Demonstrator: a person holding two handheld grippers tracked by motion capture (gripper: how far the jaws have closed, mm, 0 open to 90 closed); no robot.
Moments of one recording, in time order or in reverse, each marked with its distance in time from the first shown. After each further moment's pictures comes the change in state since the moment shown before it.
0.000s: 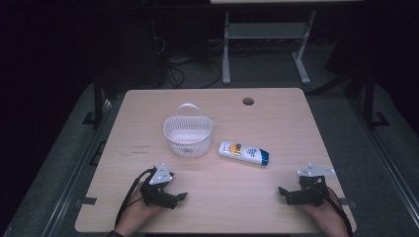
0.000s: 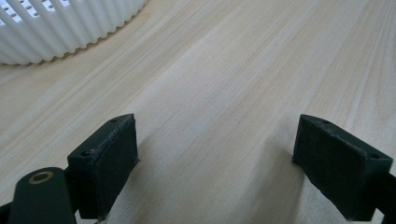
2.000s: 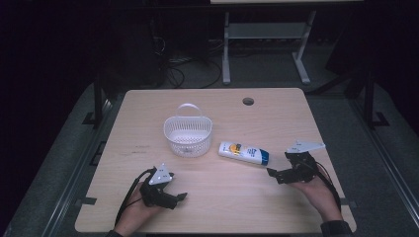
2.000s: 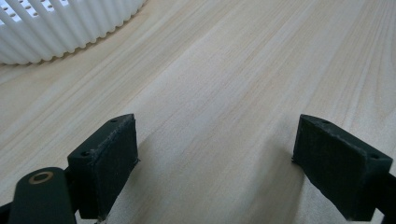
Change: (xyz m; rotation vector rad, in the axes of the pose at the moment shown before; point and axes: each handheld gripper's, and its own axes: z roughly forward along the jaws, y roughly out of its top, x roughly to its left) left arm 0.000 -0.001 0.000 -0.009 -0.002 -0.004; right arm 0.005 0.077 0.001 -0.038 0.139 -0.073
